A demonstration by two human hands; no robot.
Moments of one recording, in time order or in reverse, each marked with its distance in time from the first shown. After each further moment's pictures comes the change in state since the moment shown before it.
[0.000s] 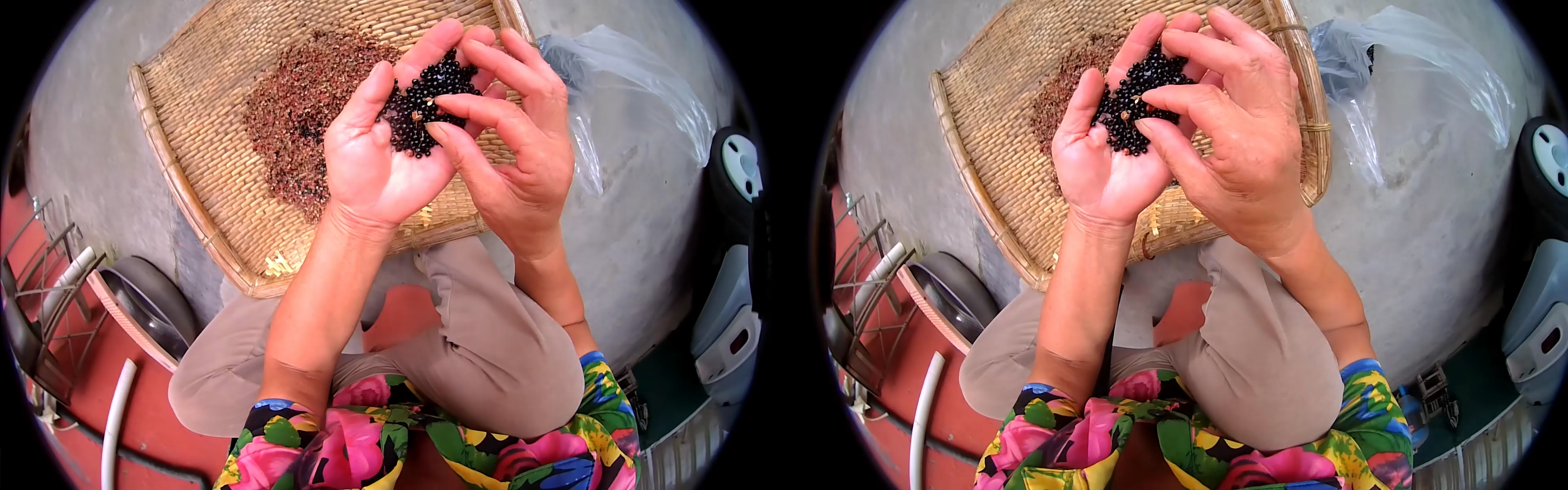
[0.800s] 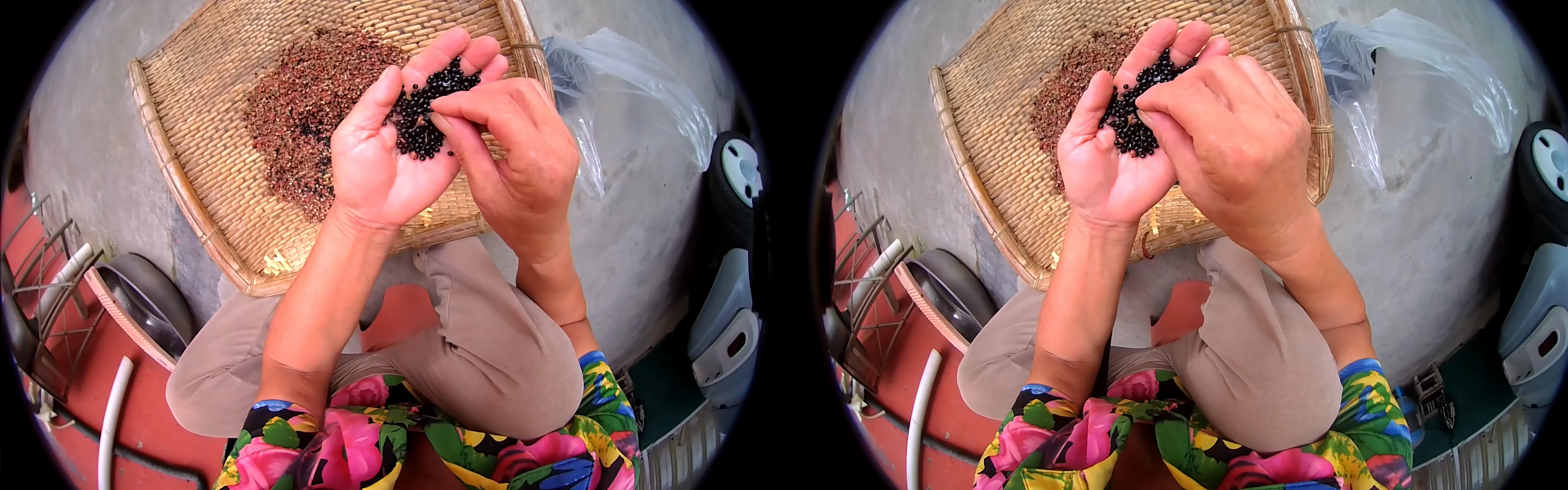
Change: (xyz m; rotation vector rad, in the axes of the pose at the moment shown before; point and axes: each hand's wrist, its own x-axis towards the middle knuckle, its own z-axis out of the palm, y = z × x) left_hand -0.004 -0.003 0.002 0.037 -0.002 0.028; right_hand -0.001 0.005 0.000 0.039 -0.018 -0.014
